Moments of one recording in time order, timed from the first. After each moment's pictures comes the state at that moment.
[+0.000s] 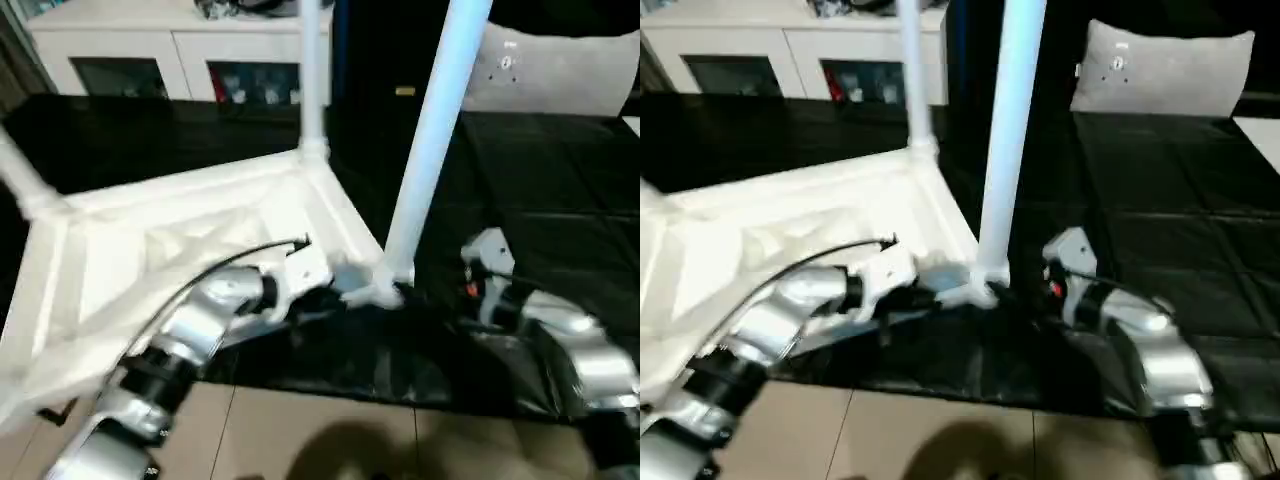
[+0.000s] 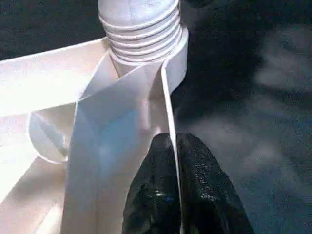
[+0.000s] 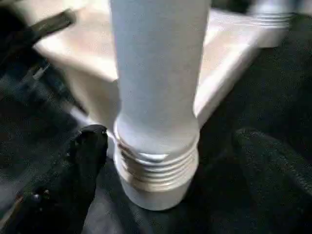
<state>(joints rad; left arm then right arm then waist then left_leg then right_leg) -0.53 0.37 -0.40 0.40 0.05 0.10 -1.12 -0.27 -0.52 0.07 0.21 0.23 0.19 1.00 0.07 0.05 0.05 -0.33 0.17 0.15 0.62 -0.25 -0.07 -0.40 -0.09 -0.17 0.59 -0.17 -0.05</state>
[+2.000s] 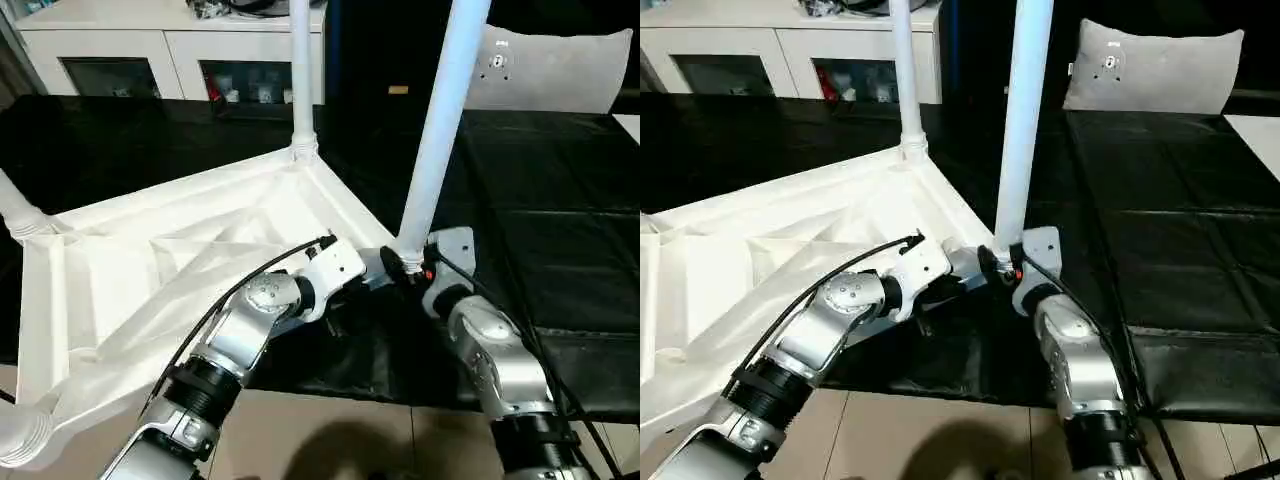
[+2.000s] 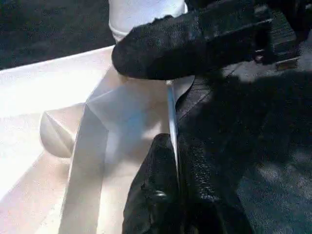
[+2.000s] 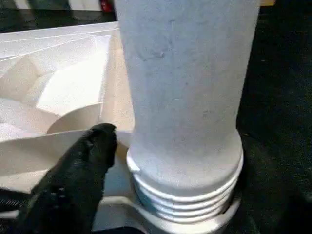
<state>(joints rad) -0.51 0.13 -0.36 0.37 0.15 0.26 -0.74 -0.26 -0.11 -0.01 0.24 0.10 0.22 0.37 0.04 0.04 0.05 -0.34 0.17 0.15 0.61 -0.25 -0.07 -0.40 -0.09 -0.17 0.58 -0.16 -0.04</state>
